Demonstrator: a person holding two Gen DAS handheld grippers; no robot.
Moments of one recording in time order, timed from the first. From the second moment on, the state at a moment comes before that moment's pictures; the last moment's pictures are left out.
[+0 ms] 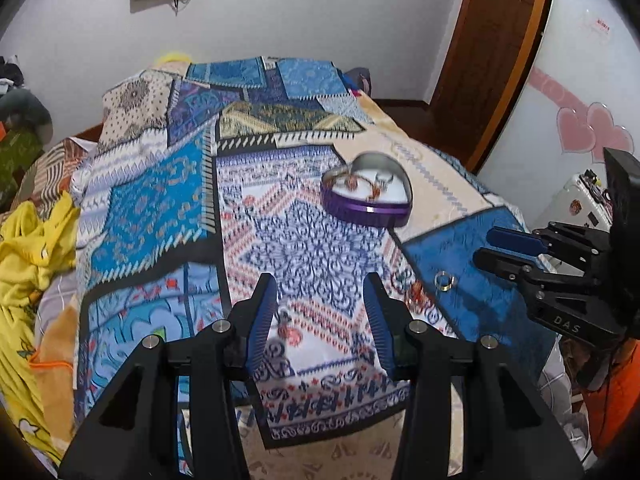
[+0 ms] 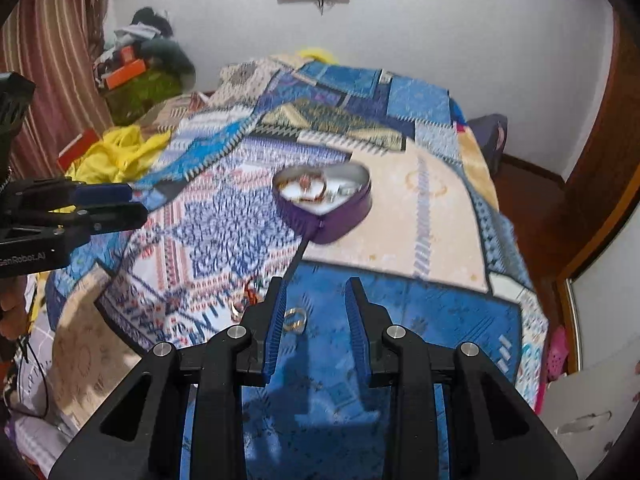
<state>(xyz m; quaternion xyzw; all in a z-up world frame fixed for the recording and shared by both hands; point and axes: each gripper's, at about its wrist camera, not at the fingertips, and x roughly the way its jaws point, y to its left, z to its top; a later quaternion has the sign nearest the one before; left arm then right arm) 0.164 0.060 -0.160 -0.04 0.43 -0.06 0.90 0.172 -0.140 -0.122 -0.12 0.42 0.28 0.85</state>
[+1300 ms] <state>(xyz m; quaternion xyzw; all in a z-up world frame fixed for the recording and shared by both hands) 0.211 0.050 -0.219 -0.02 0.47 -0.09 0.88 0.181 -0.135 -0.145 -0.11 0.42 0.29 0.85</state>
